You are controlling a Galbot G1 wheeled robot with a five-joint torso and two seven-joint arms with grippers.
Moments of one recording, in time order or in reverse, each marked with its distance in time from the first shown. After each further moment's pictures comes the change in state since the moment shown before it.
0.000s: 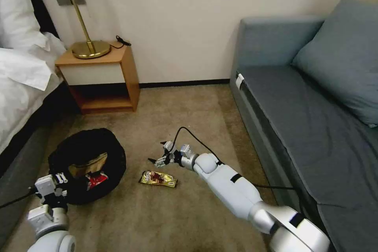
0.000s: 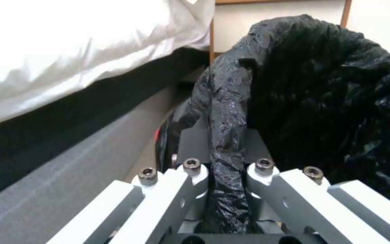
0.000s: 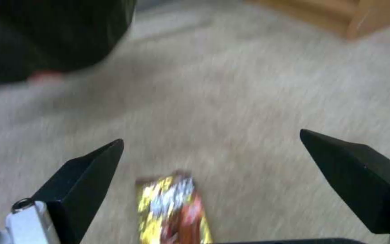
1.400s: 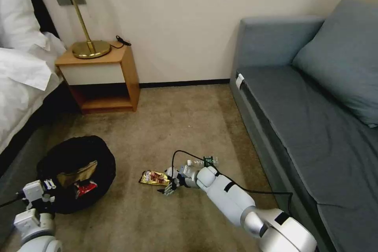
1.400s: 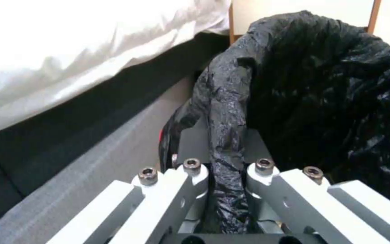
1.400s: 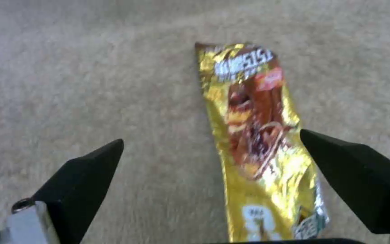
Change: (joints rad) left arm 0.020 0.075 -0.036 0.096 -0.011 -0.019 0.004; right arm -0.057 0.022 0.018 -0.110 -0.264 0.056 -0.056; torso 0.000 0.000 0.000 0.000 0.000
